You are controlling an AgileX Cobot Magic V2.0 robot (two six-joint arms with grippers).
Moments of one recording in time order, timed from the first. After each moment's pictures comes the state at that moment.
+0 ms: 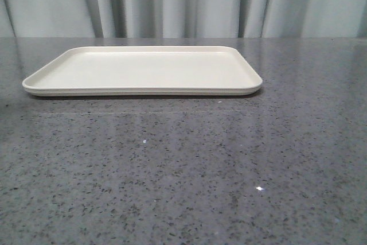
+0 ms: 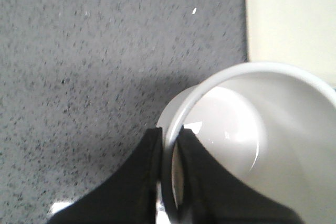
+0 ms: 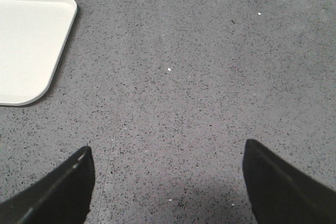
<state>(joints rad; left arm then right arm) 0.02 0.98 -1.02 -0.11 1.05 -0.10 0.06 0.57 -0.78 0.04 0.82 -0.01</state>
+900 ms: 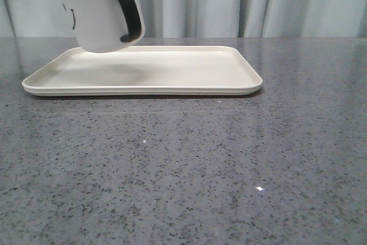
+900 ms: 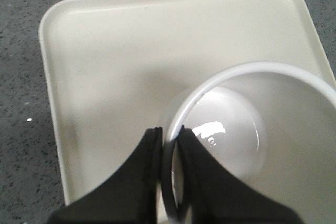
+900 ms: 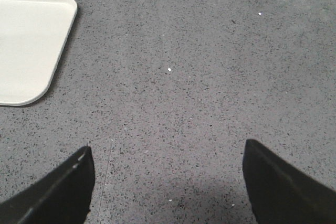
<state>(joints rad) -0.31 1.57 -1.45 -0.26 0.88 -0.10 0.06 0.57 -0.78 0.04 0.82 -0.01</state>
